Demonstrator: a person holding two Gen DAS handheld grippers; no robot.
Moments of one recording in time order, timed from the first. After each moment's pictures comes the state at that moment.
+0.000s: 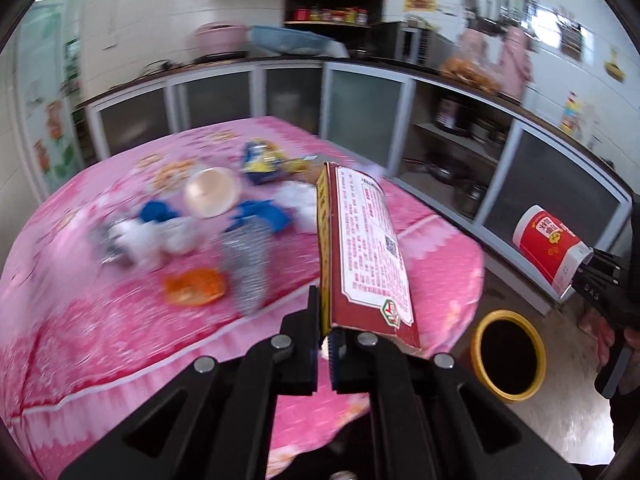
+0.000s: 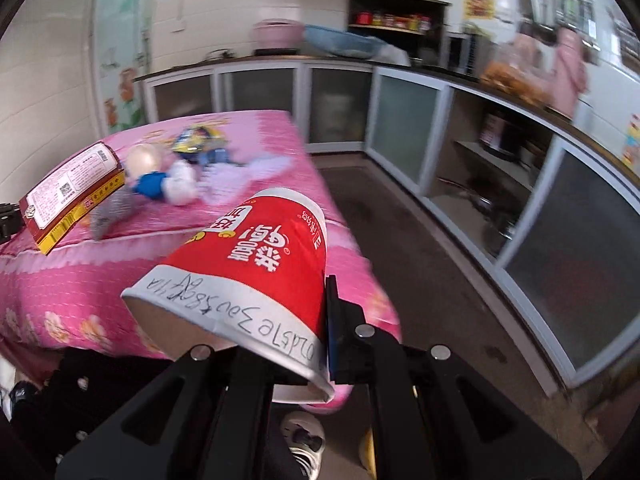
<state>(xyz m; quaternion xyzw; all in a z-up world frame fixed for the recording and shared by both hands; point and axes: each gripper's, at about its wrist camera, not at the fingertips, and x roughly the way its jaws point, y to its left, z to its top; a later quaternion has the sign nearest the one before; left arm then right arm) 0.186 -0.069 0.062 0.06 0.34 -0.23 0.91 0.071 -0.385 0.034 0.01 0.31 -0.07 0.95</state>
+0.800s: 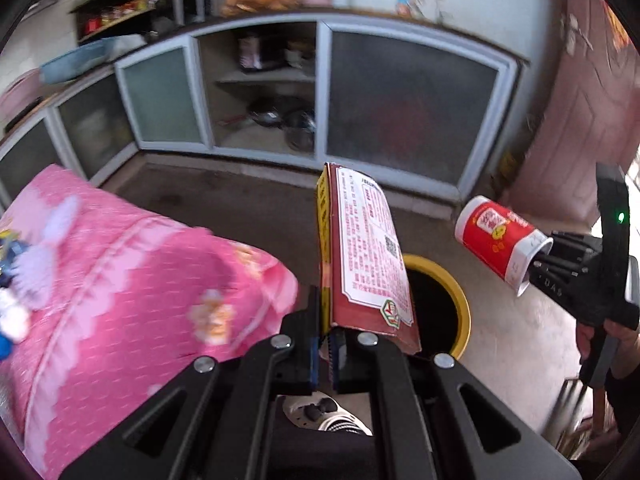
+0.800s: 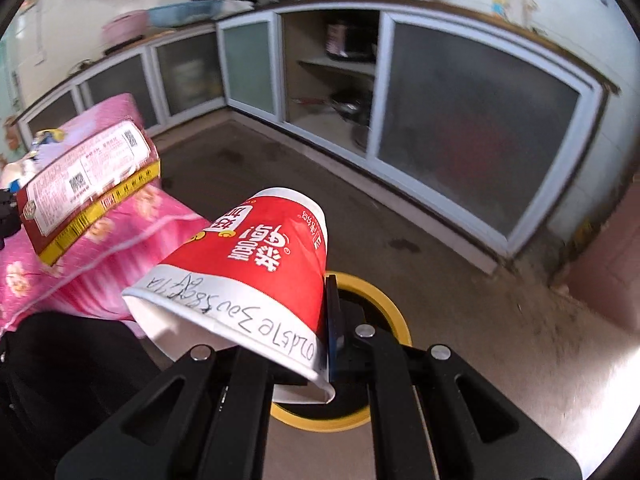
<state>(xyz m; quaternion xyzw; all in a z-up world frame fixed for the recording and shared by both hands) 0.134 -0.368 -0.019 0.22 0.36 -0.47 0.77 -0.060 -0.557 -0.070 0.13 0.38 -0.26 0.88</state>
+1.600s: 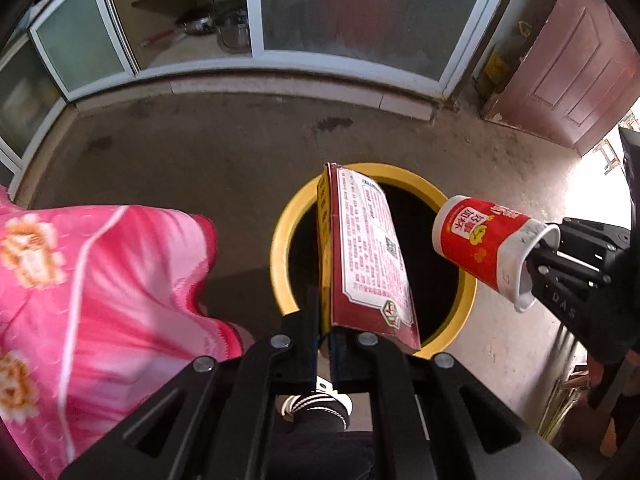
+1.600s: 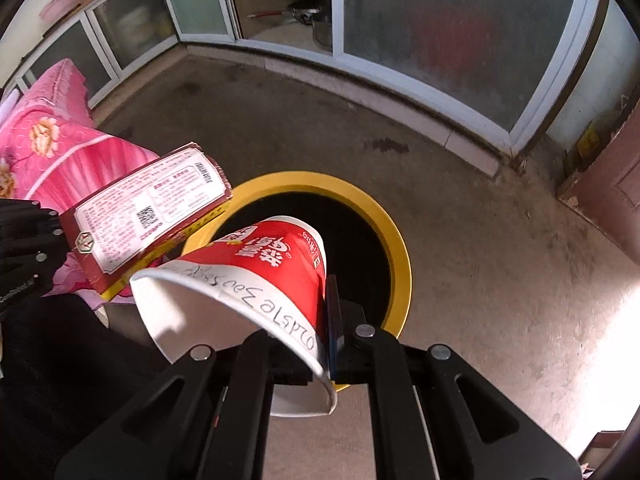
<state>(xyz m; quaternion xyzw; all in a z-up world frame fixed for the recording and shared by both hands) 0.133 -0.496 -0.160 0.31 0.48 -0.48 0.66 -0.041 -0.606 -0.180 0.21 0.49 -0.27 0.80</state>
